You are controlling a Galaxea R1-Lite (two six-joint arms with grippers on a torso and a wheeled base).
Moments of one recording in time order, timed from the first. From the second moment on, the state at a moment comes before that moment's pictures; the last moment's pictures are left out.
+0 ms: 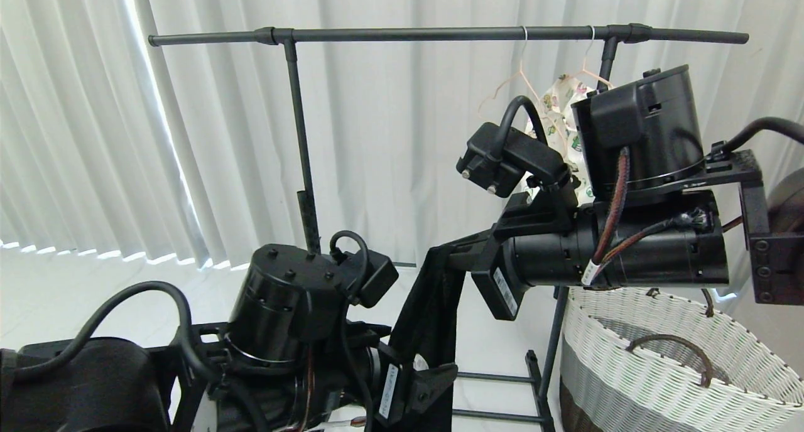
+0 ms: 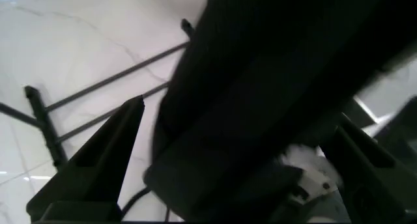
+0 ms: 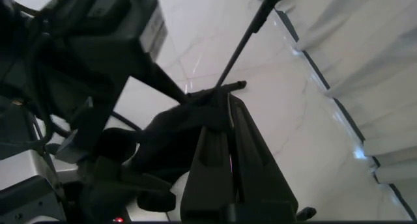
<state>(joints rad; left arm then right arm) -0.79 1.62 -0.69 -0.34 -0.08 -0.18 0.94 1.68 -1.31 0.06 0.12 -0.18</state>
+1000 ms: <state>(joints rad) -0.76 1.64 -0.62 -0.43 0.00 -0.18 0.99 1.67 -1.31 0.06 0.09 -0.16</state>
